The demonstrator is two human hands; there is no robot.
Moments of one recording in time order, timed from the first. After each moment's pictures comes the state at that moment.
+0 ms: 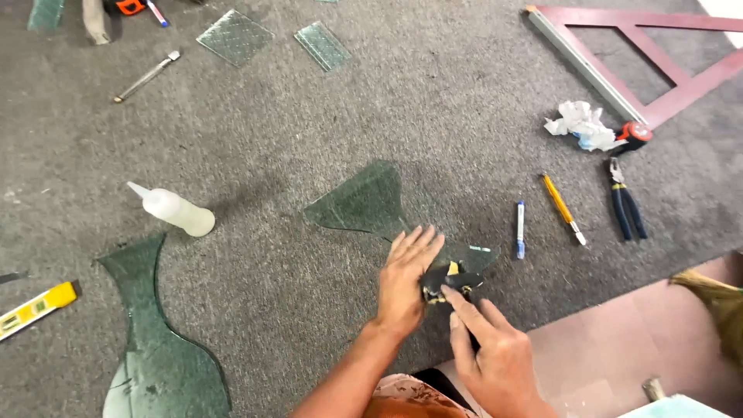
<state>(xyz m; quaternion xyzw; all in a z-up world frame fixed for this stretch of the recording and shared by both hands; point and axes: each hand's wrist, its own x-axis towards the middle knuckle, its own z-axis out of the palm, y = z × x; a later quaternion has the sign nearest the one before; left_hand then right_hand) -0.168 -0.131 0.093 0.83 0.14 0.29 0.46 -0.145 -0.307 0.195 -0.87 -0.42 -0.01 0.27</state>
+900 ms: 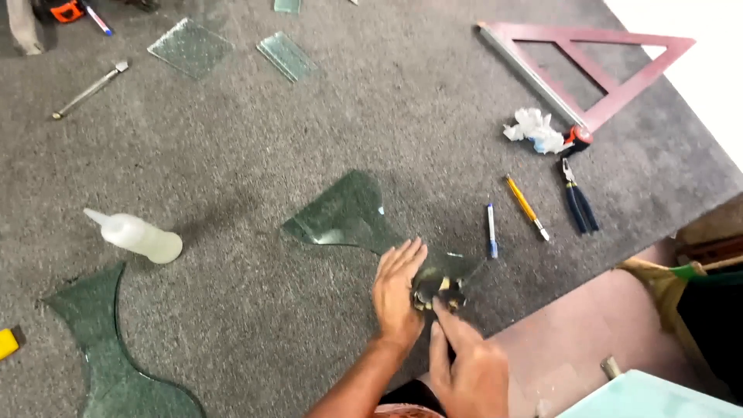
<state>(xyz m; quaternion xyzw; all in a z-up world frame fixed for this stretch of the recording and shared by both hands) -0.152 -0.141 0.095 0.81 0.17 0.33 0.46 -0.156 -0.287 0.190 -0.90 -0.33 -0.07 0.28</state>
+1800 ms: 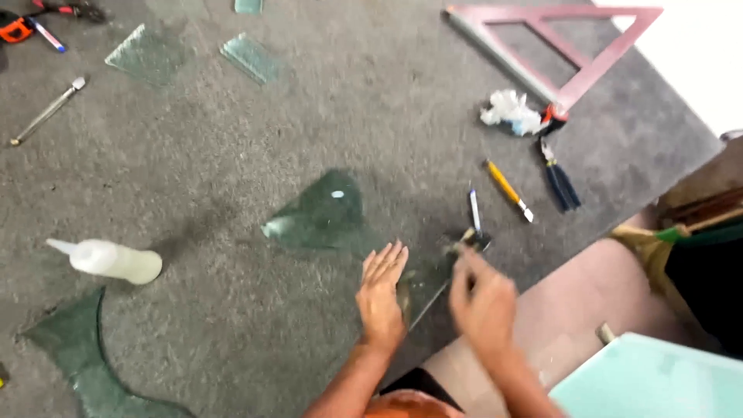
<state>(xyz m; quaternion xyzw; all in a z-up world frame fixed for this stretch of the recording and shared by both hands) -0.172 -0.148 0.070 0.81 0.17 0.34 0.45 -0.110 -0.285 0.164 -0.95 -0.21 -0.04 0.23</state>
